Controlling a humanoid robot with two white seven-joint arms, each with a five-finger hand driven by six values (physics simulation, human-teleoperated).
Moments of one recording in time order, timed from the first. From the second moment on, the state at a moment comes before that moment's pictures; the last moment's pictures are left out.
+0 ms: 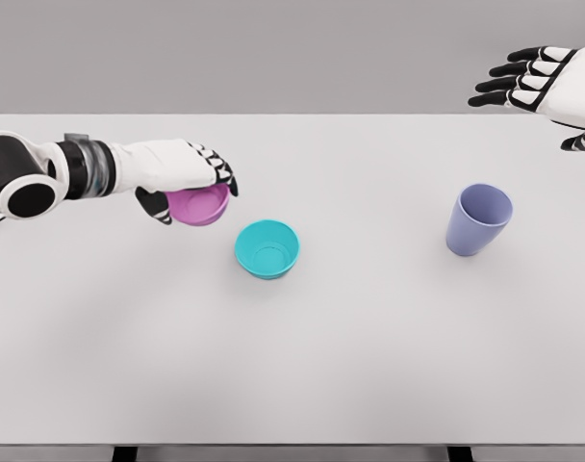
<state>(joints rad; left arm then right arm) -1.05 0.84 -1.14 -1.73 -0.31 -0.05 -0.61 -0.58 -1.07 0.23 -1.75 0.28 -0.61 0.61</state>
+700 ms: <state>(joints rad) -1.06 0.82 -1.16 -1.76 -0.31 -0.11 -0.61 -0.58 -1.07 0.23 -1.75 0.28 -0.61 0.61</state>
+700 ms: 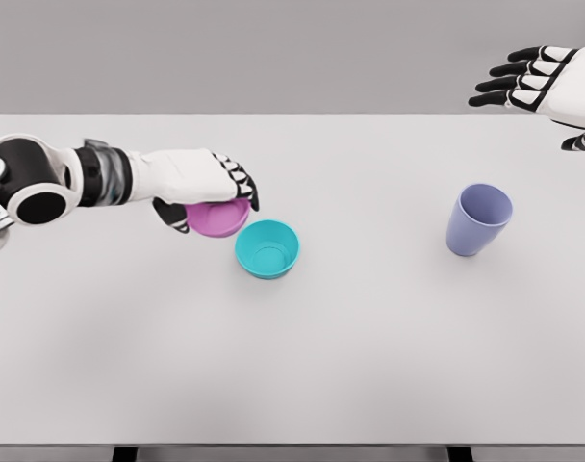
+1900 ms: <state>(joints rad) -1.06 0.70 -1.22 -1.76 -0.34 -0.17 -0.61 -0.67 -1.09 0.53 -1.69 0.29 -0.61 0.61</state>
